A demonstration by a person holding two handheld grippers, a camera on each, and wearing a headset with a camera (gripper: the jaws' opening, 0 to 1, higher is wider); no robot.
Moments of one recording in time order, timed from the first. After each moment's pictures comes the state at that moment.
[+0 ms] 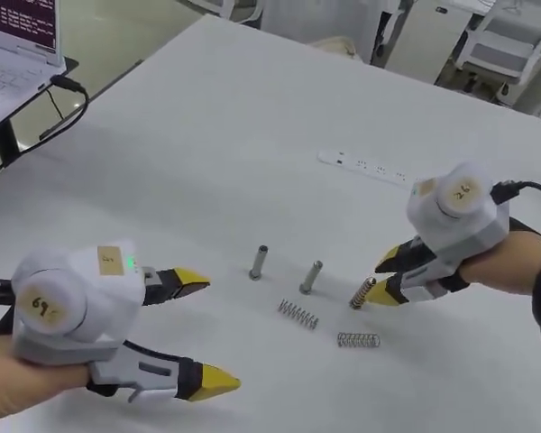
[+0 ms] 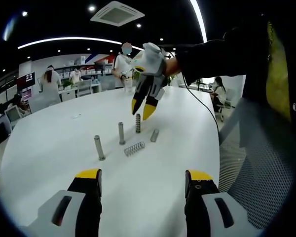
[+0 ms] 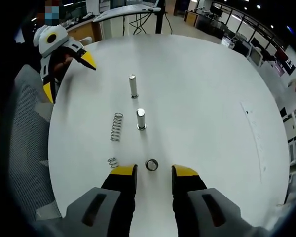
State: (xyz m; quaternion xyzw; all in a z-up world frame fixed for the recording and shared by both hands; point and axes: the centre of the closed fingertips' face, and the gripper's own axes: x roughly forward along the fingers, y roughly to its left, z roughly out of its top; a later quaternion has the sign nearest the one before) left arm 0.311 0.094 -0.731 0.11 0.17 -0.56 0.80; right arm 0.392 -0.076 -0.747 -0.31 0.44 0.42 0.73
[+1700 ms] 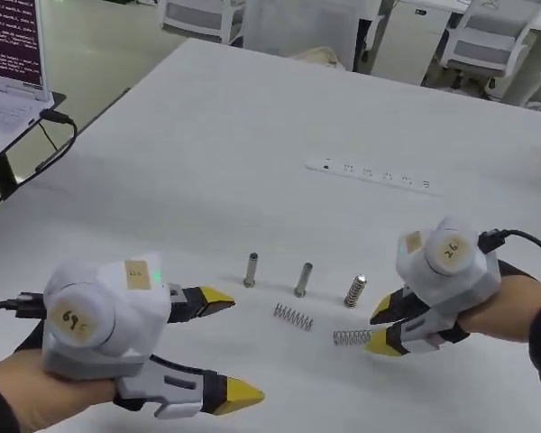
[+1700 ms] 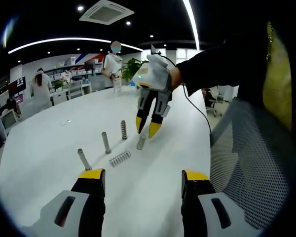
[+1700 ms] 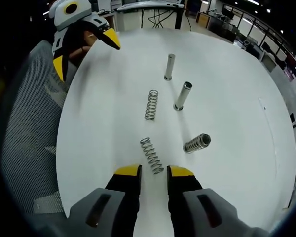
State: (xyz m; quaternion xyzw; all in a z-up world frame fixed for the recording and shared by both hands) left arm 0.293 0.071 -0.717 0.13 0.17 -0.58 0.78; right arm 0.333 -0.075 -0.784 -0.31 0.44 0.47 0.70
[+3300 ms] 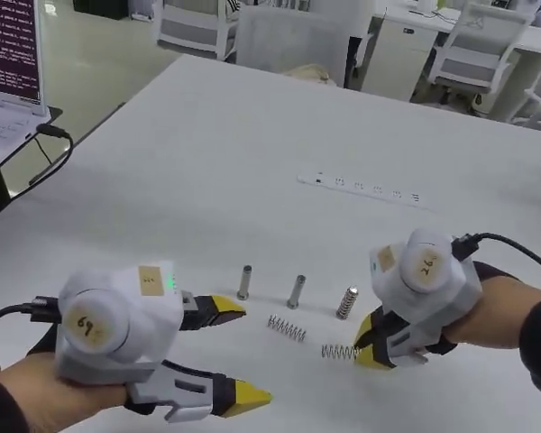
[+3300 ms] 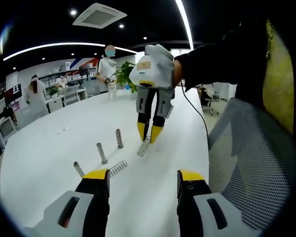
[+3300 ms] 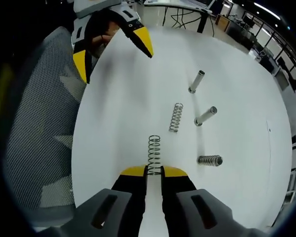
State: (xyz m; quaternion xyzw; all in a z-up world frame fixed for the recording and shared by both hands) left arm 0.289 0.051 -0.704 0.15 0.15 -0.60 0.77; right arm 0.301 -0.049 -0.753 -0.37 0.44 0.51 0.65
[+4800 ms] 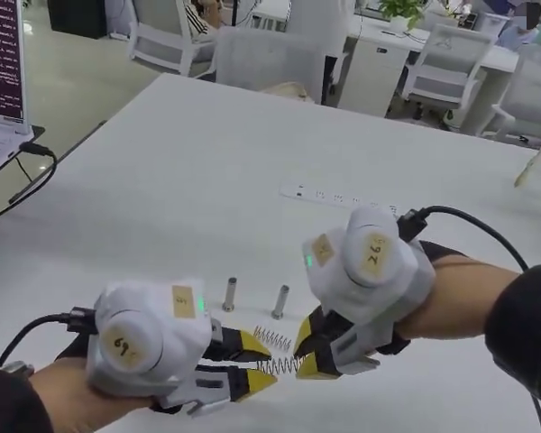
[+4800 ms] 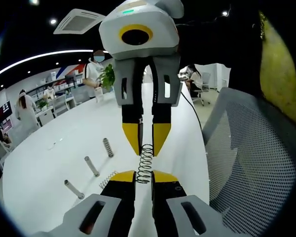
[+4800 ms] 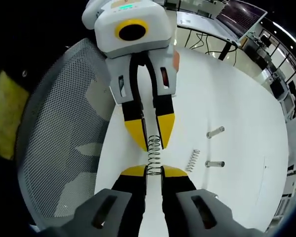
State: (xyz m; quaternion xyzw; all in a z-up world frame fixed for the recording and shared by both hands) left arm 0.275 0.029 -0.705 0.19 0.12 -0.64 0.74; right arm 0.267 0.021 -0.708 -0.40 0.39 0.56 0.61
